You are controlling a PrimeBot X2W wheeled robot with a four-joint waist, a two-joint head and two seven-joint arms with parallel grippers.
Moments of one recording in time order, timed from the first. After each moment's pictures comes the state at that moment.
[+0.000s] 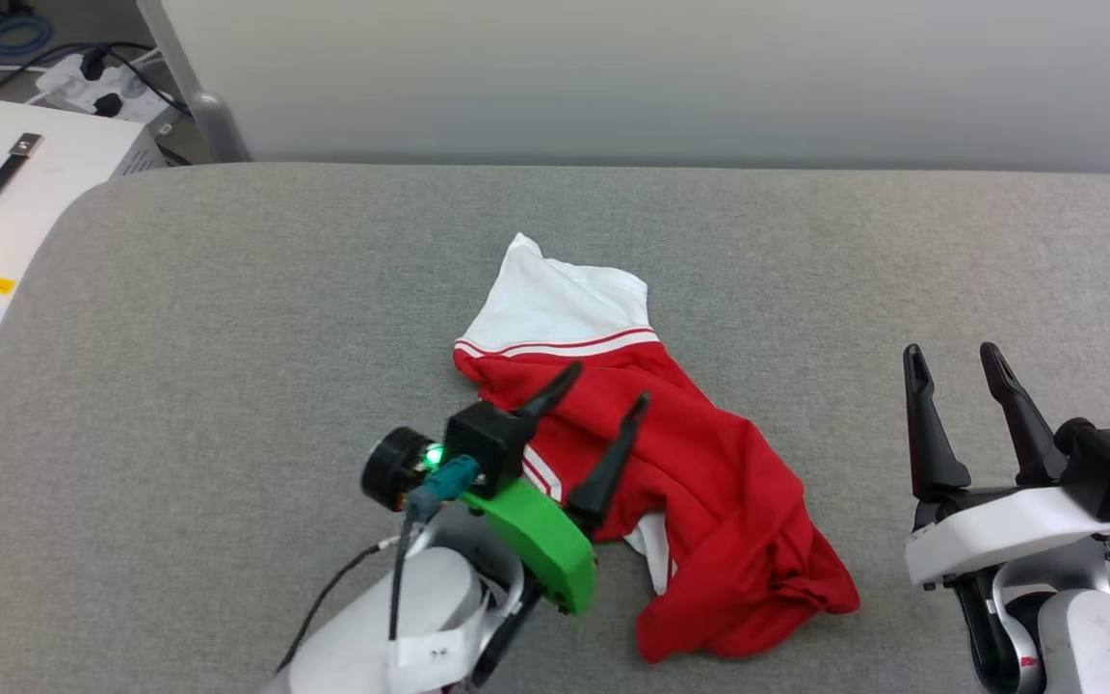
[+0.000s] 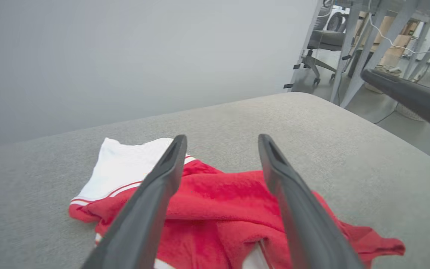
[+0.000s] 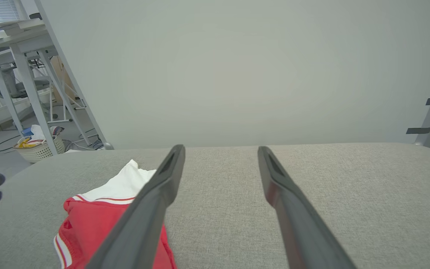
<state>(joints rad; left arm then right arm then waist) -0.47 0.23 -0.84 0.27 -0.62 0.06 -0.22 -0.10 -0.05 -0.02 0.00 0.21 0.12 -0.12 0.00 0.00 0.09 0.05</state>
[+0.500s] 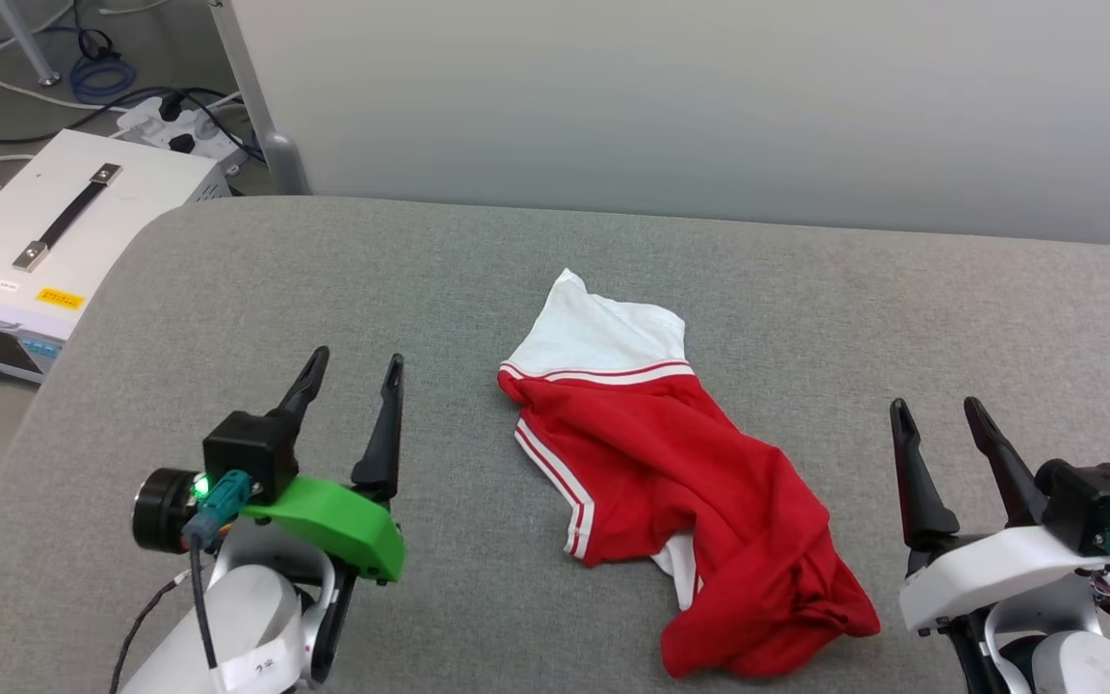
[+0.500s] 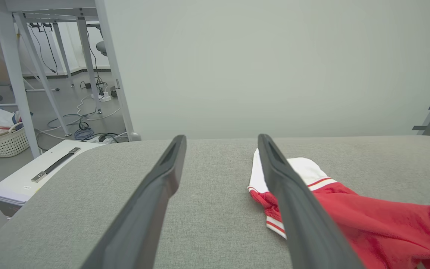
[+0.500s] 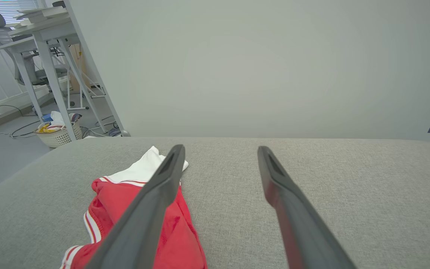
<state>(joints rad) -0.31 0.40 -0.55 0.19 -0.58 0.20 -0.26 -0.03 -0.05 -0.01 0.01 0.21 0.12 -0.08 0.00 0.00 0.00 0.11</state>
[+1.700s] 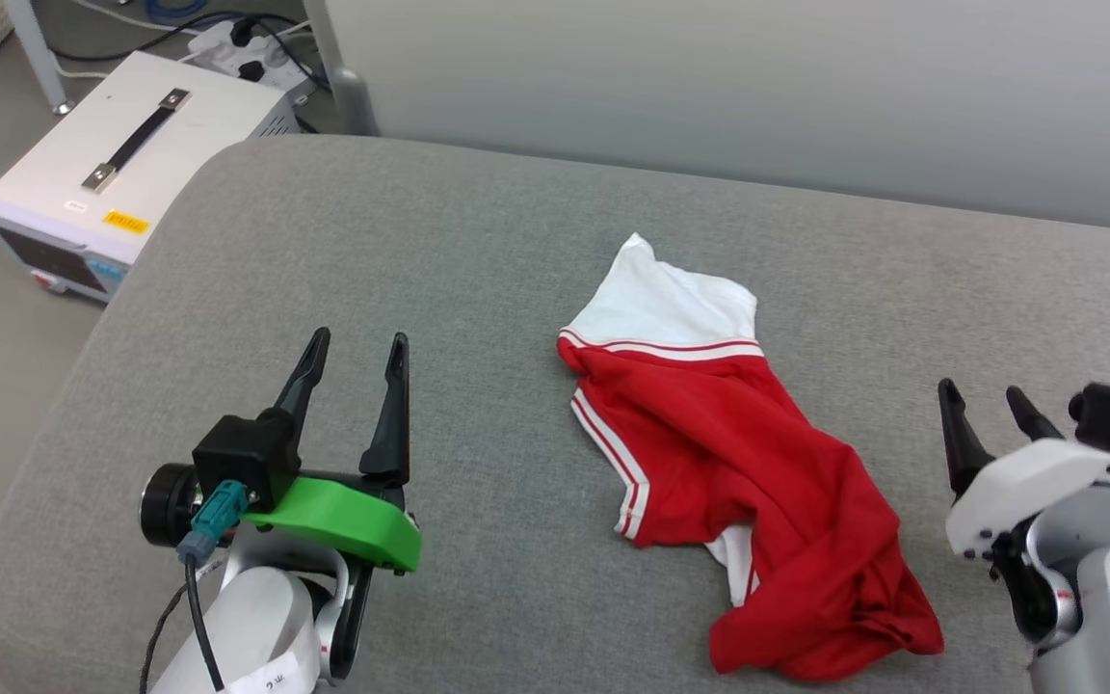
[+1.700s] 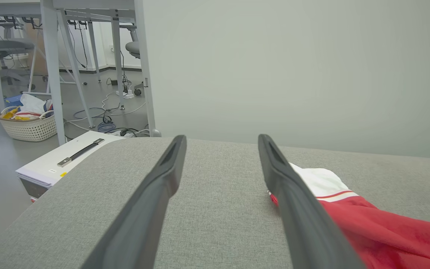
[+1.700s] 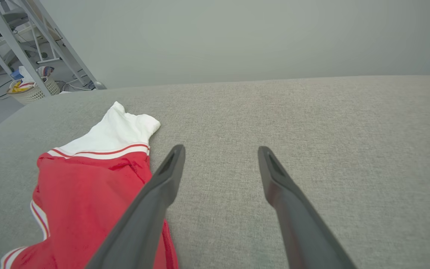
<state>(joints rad) -0.24 0.32 -0.40 0.10 -0.47 0.15 -0.26 -0.21 -0.08 -0.14 0.27 0.23 0.12 0.09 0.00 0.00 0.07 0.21</state>
